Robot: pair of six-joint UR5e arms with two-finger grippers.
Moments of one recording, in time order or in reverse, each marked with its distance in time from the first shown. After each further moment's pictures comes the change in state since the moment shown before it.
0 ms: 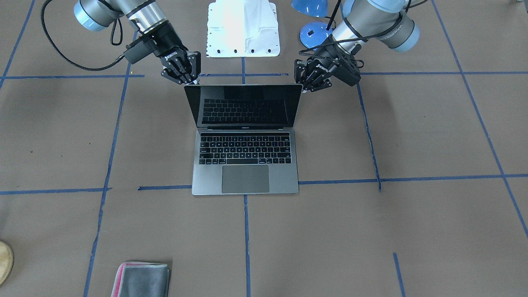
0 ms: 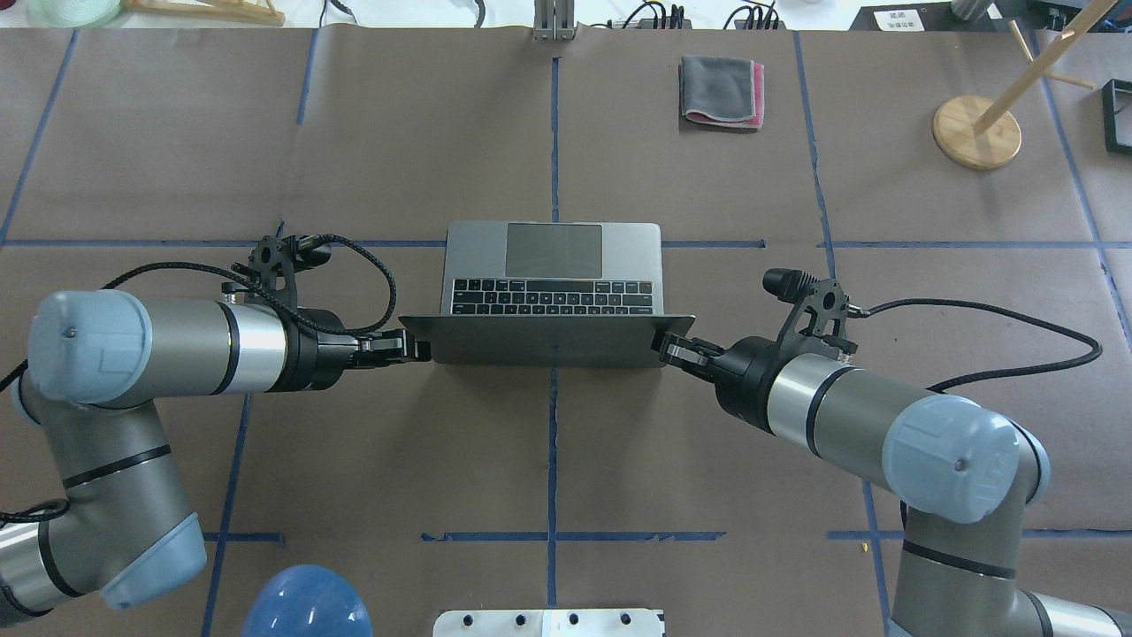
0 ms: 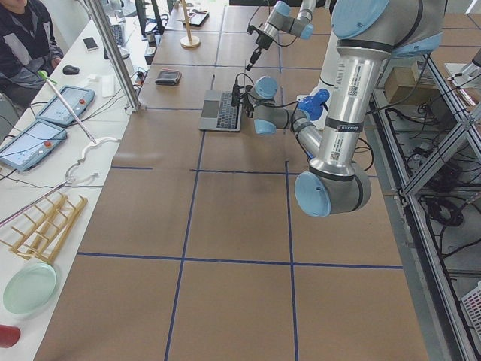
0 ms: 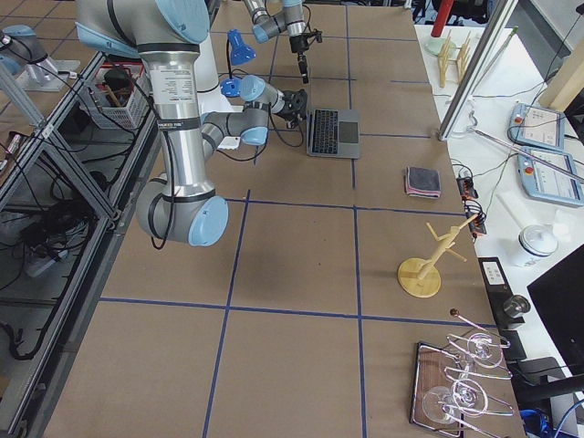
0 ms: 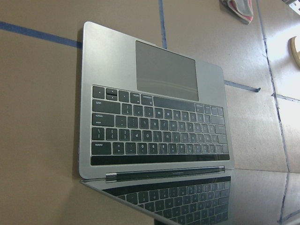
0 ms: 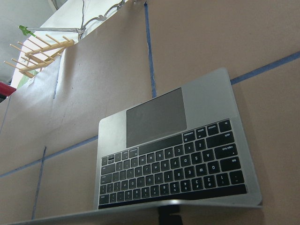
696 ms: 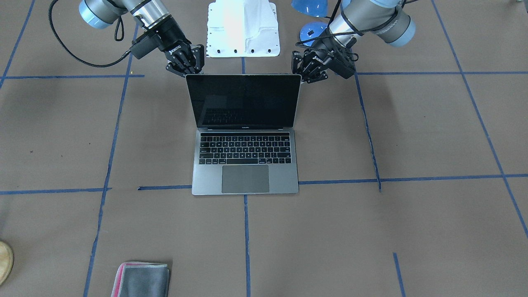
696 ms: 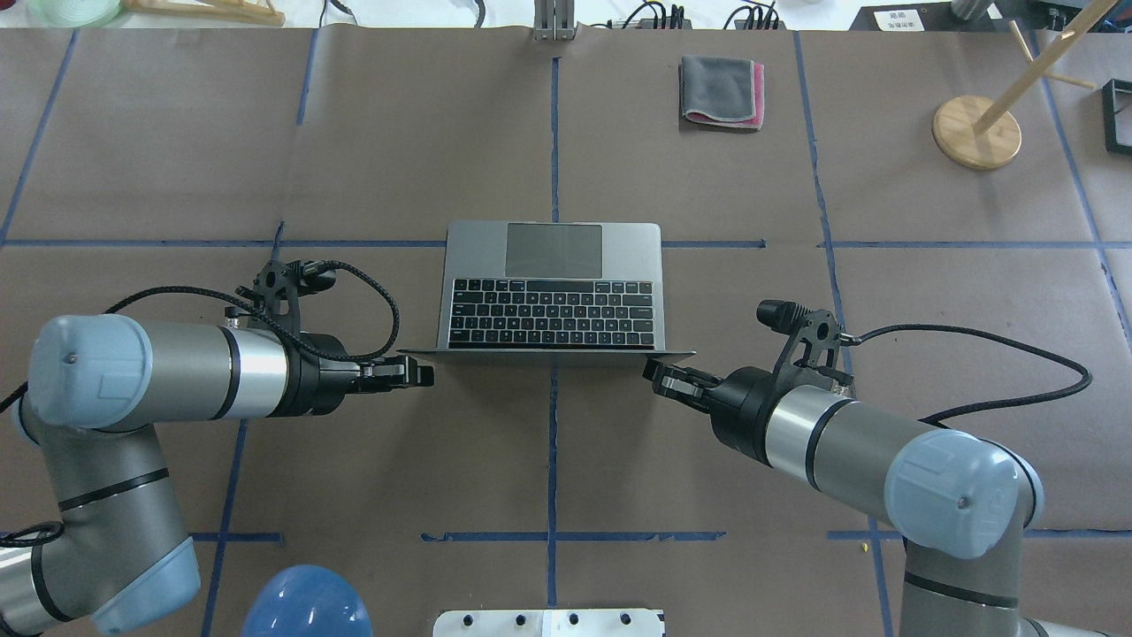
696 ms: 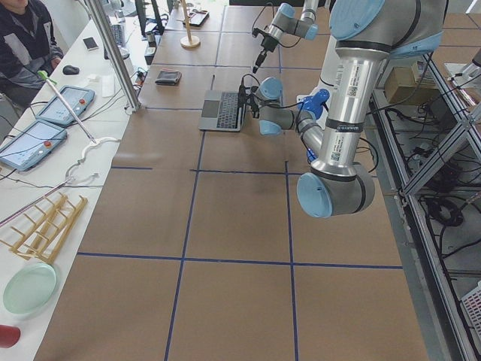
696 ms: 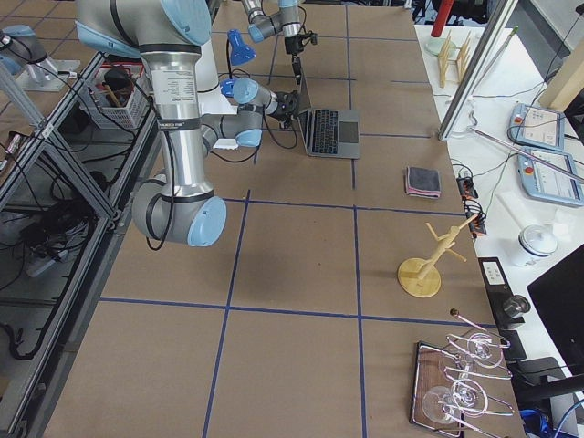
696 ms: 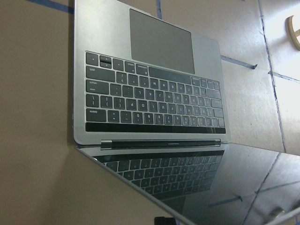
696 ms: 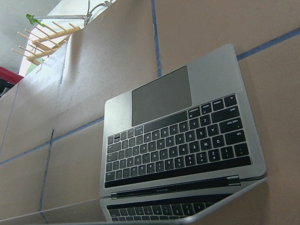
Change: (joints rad) left arm 0.036 0.017 -0.016 -0.005 0.003 0.001; right arm -0.062 -0.018 0.006 0.045 -0.031 0.000
